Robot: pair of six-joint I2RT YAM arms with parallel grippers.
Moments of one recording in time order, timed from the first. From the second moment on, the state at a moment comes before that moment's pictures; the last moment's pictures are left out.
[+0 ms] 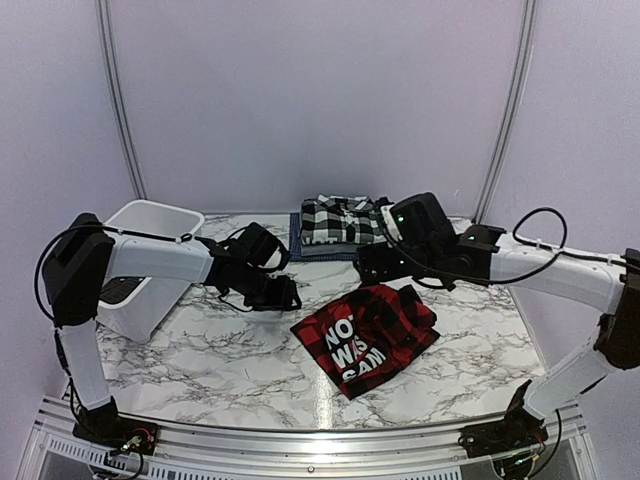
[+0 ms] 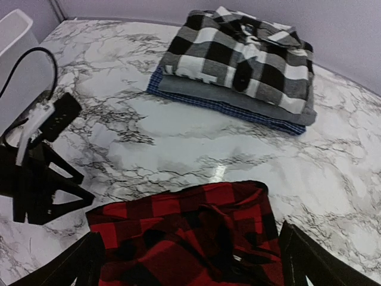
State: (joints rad) left arm -0.77 1.89 1.25 -0.31 0.16 -0.54; right arm 0.81 1.41 1.12 -0.40 0.30 0.35
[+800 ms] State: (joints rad) left arm -0.83 2.05 1.33 -0.28 0.27 -0.51; right arm 1.06 1.79 1.17 -0.63 0.51 0.41
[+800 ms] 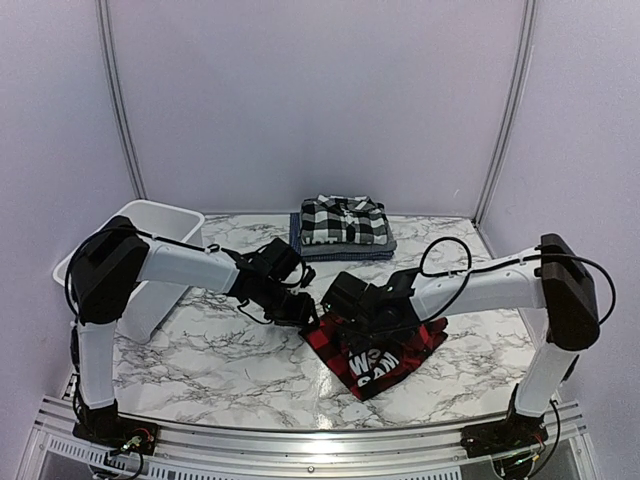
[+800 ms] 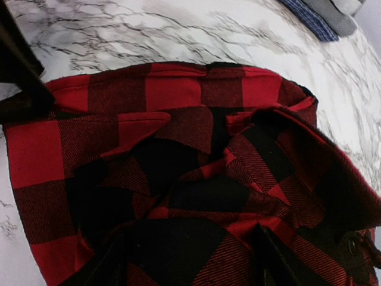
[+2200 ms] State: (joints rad) left arm -0.77 1.29 1.22 -0.46 0.42 -0.35; right arm 0.62 1.37 1.12 -0.41 0.40 0.30
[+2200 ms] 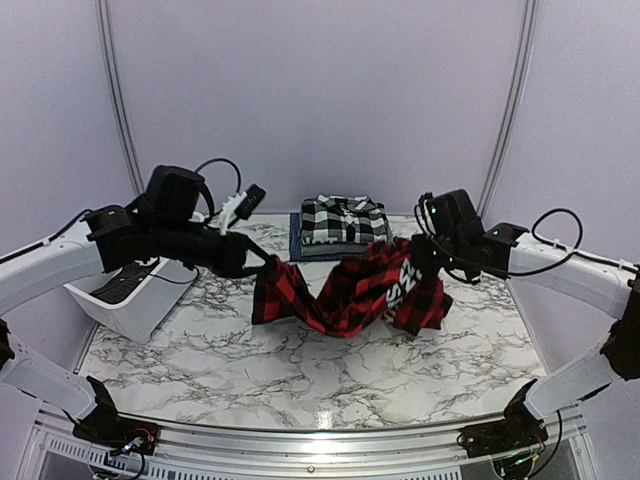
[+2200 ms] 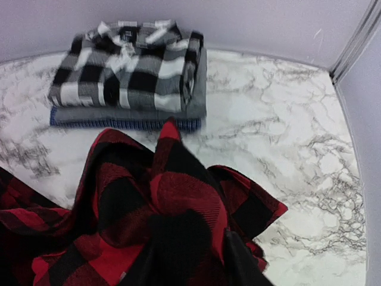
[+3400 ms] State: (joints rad) left arm -0.98 1.88 1.45 -0.61 0.24 -0.32; right arm 0.70 1.32 0.76 -0.46 0.31 0.55
